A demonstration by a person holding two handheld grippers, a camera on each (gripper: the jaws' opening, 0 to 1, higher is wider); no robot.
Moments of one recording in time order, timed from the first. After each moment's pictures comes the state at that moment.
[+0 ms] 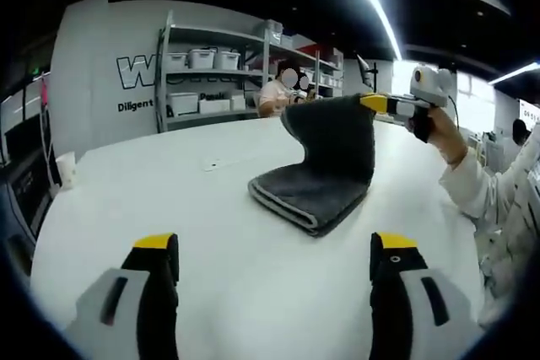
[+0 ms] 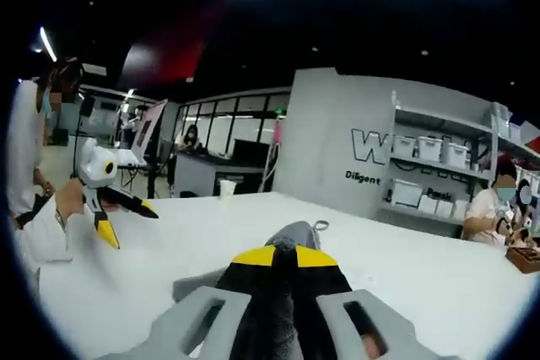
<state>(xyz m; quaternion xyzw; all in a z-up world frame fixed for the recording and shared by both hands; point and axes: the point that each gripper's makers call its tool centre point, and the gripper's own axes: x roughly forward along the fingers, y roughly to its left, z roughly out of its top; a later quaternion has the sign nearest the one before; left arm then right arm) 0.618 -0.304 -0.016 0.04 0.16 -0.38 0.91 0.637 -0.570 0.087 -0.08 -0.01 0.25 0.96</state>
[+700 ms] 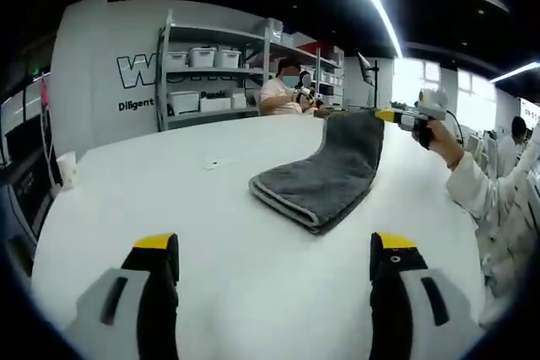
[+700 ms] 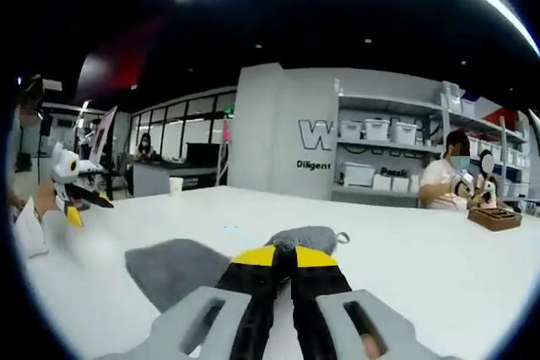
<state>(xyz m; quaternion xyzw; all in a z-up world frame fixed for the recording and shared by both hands) 0.617 -0.304 -0.019 0.05 0.17 -0.38 0.91 0.627 -0.694 0.045 -0.03 0.02 0.14 0.99</state>
